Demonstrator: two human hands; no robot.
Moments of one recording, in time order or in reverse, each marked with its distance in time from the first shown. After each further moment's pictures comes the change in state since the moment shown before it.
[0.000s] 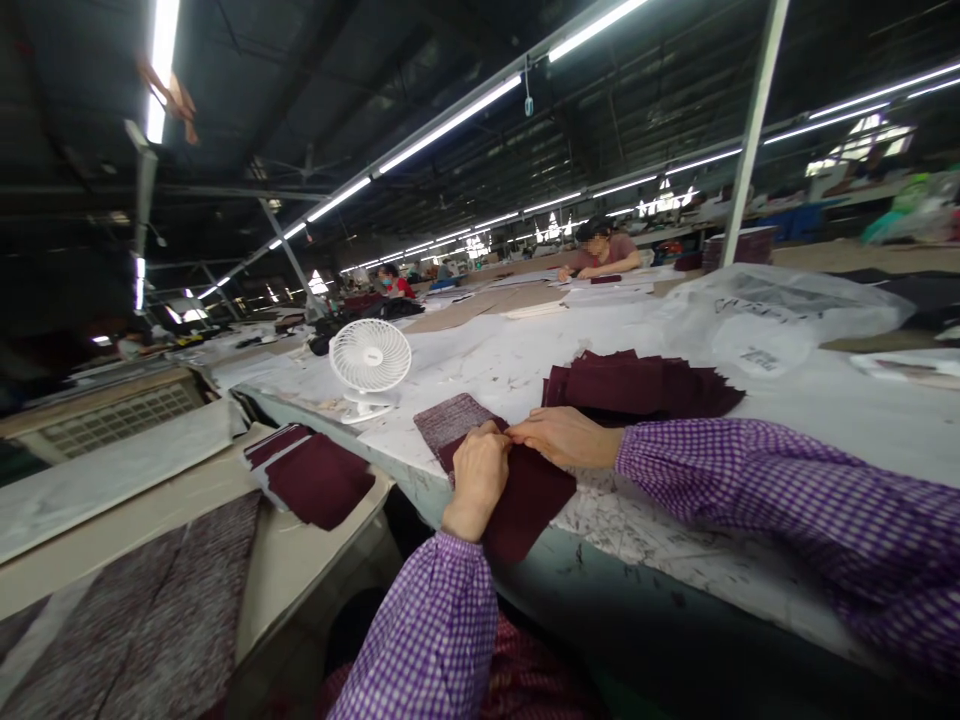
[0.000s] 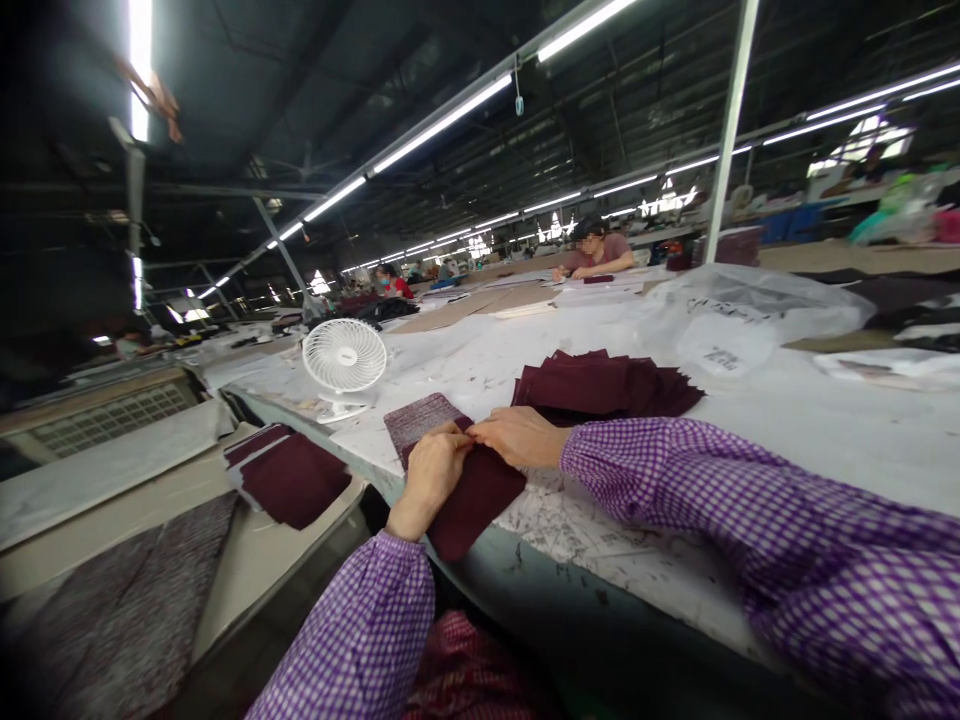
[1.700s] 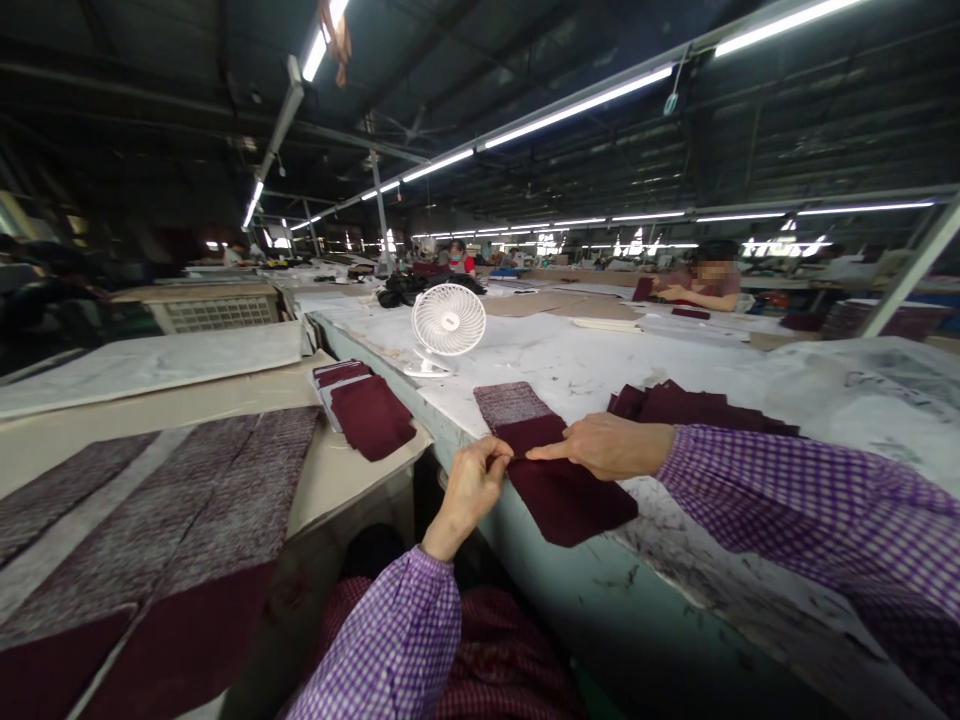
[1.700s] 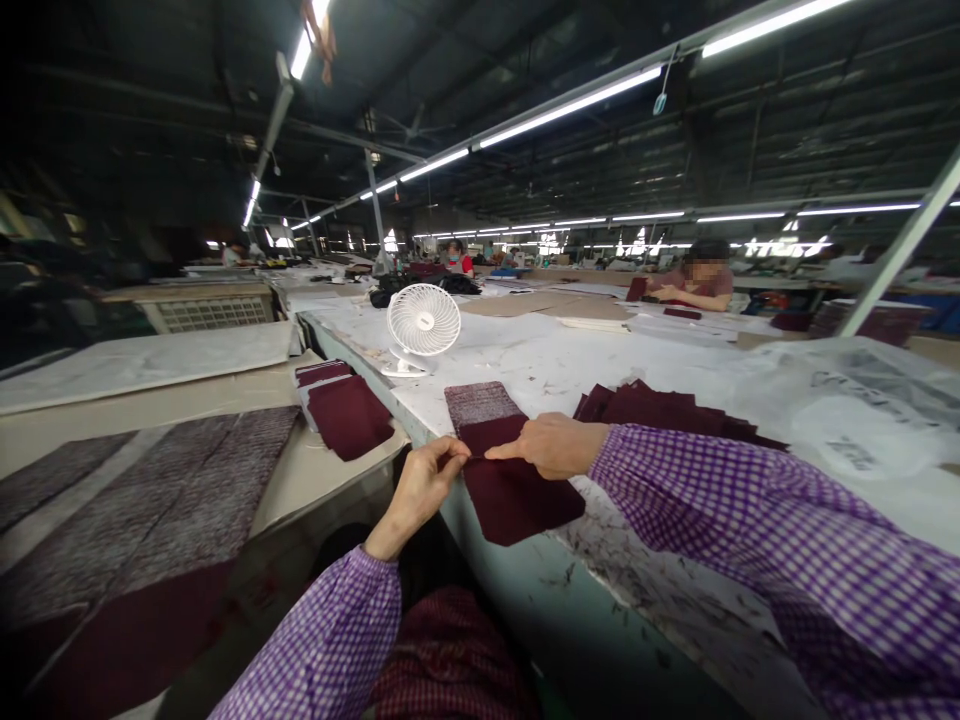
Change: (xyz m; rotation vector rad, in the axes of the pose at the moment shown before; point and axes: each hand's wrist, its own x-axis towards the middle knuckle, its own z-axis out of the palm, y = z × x) left_hand -0.071 -0.052 -0.014 -0.659 0.277 -0.268; right_hand 0.050 -0.053 -0.036 -0.541 -0.575 -0.253
